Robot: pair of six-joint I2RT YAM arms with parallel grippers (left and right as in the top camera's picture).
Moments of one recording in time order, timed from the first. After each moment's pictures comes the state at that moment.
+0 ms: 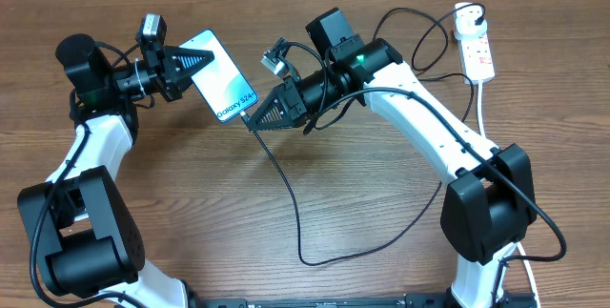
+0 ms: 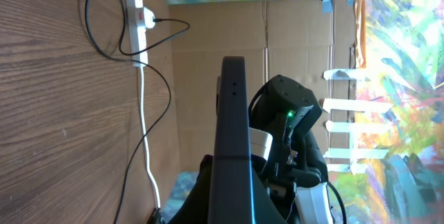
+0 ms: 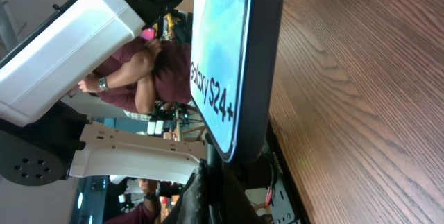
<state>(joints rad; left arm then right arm) 0.27 1.80 1.08 0.57 1.55 -1.35 0.54 1.99 1.73 -0.84 -1.24 0.25</state>
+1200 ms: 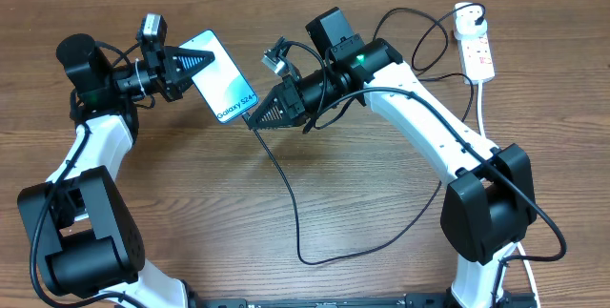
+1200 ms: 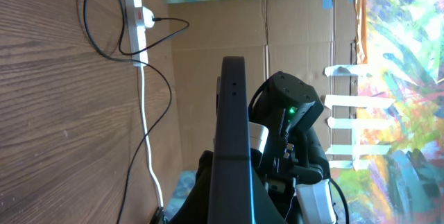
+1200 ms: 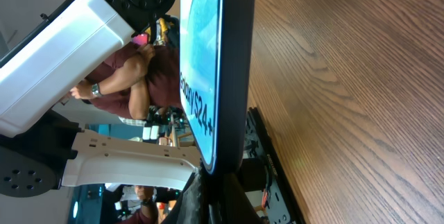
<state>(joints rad) 0.27 1.80 1.08 0.57 1.55 -1.33 0.54 1.99 1.73 -0.84 -1.21 0.28</state>
